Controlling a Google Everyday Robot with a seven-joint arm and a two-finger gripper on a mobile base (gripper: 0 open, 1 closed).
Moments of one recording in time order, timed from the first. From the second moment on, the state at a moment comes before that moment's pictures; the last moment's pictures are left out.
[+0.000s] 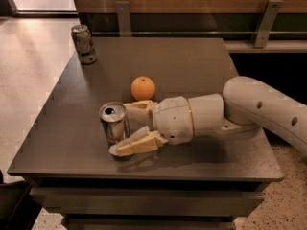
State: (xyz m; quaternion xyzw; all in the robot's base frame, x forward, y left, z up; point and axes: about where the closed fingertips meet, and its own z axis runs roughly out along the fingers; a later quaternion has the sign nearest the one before) arm 0.418 0.063 0.873 -0.58 0.51 0.44 0.47
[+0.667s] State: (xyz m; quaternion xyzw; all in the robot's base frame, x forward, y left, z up) arm 0.413 0.078 0.872 -0.59 0.50 0.44 0.46
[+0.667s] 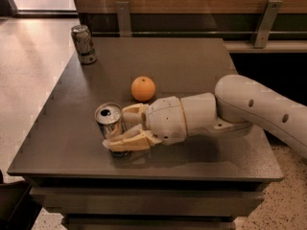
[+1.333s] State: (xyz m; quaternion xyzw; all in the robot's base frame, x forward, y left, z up) arm 0.416 0.079 0.880 -0.59 0.50 0.44 0.45
